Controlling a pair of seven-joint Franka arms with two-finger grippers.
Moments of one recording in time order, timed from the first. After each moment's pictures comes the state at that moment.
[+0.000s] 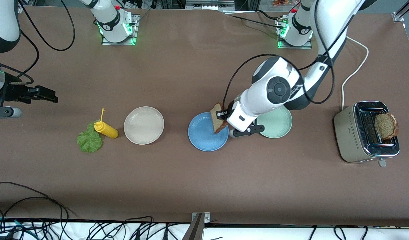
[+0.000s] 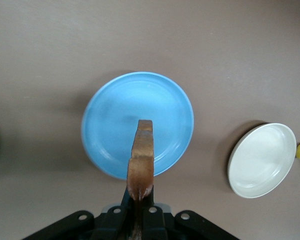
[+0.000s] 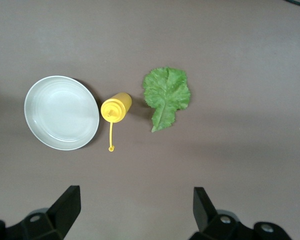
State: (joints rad) left arm -0.09 0.65 -0.60 -1.44 -0.02 2.10 -0.82; right arm 0.12 0.20 -0.16 -1.50 0.05 1.60 -0.10
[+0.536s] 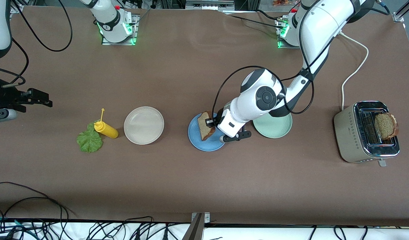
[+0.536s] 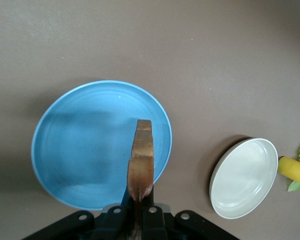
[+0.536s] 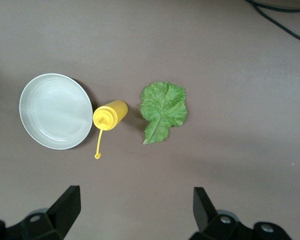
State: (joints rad) left arm -0.12 0.76 -0.60 -1.44 -0.02 2.31 -0.82; right arm 0.07 0.23 -0.17 -1.50 0.09 1.66 -0.31
